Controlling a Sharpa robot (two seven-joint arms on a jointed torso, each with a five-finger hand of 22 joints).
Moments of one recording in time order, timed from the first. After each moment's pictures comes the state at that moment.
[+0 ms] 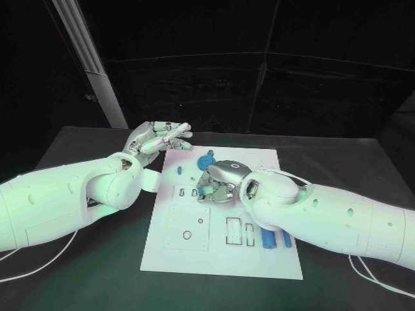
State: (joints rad) left arm 1.26 -0.86 -0.12 1.49 -0.01 -0.30 0.51; left_hand 1.35 0.05 0.05 0.17 0.09 0.98 0.21 0.10 0.07 1.08 0.15 0.09 0.07 1.20 0.09 0.20 0.27 0.18 1.02 0.20 0.32 0.10; right arm 1.11 -0.50 -0.01 1.43 -1.62 -0.24 -0.19; right_hand 1.26 -0.05 0.10 0.09 0.21 1.00 0.15 0.07 0.07 1.41 0.06 1.29 1.31 1.47 -0.02 1.51 1.31 0.09 1.36 0.09 1.38 1.13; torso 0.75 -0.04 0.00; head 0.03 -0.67
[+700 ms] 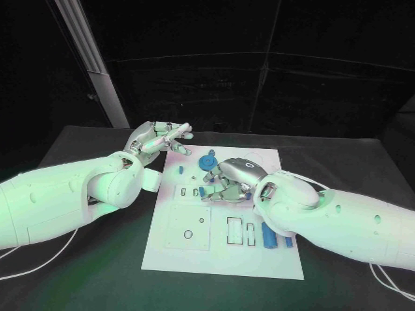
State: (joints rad) left arm 1.26 -0.86 -0.12 1.49 -0.03 -0.29 0.48; left_hand 1.33 0.05 0.05 0.16 0.09 1.00 0.19 0.09 0.07 1.16 0.12 0.09 0.08 1.39 0.03 0.34 0.41 0.18 1.21 0.14 0.45 0.17; right arm 1.11 -0.62 -0.01 1.55 -1.58 -0.37 -0.12; right_hand 1.25 -0.05 -0.06 0.20 0.16 0.91 0.17 0.07 0.07 1.35 0.08 1.23 1.28 1.47 0.00 1.48 1.31 0.09 1.31 0.11 1.33 1.03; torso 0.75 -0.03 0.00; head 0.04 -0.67
